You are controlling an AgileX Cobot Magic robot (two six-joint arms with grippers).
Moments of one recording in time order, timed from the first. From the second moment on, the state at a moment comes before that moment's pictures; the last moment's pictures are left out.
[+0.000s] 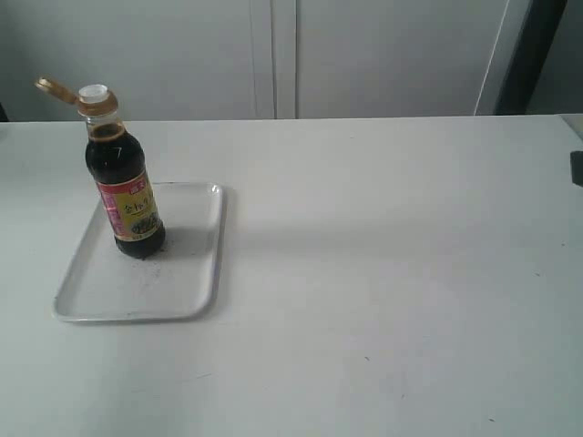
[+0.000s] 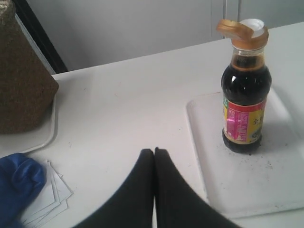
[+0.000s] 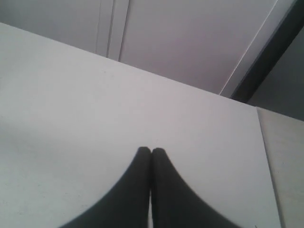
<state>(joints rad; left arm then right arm) -0.09 0.56 -0.62 0.13 0.52 0.05 0.07 0.81 -0.69 0.18 0.33 -0.41</state>
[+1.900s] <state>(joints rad) -0.05 0.00 -0.08 -0.06 0.47 0.08 0.07 0.43 -0.41 0.33 0.23 -0.41</state>
